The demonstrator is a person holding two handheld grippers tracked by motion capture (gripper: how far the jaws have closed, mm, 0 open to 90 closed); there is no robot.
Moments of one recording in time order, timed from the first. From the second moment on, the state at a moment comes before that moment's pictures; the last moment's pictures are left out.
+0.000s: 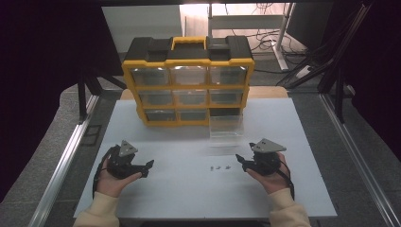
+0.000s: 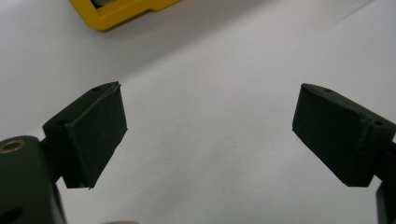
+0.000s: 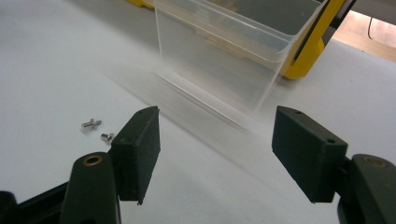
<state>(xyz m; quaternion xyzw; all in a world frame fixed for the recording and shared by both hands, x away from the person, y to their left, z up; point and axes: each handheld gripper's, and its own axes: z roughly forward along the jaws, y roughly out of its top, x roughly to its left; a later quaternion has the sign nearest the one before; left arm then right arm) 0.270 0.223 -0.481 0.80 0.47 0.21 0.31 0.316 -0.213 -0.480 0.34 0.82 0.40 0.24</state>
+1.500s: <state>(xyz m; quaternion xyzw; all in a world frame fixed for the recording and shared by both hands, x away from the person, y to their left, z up) 0.276 0.211 -0.484 0.81 0.45 0.21 0.31 0.326 -0.157 -0.515 0.27 0.91 0.26 0.18</state>
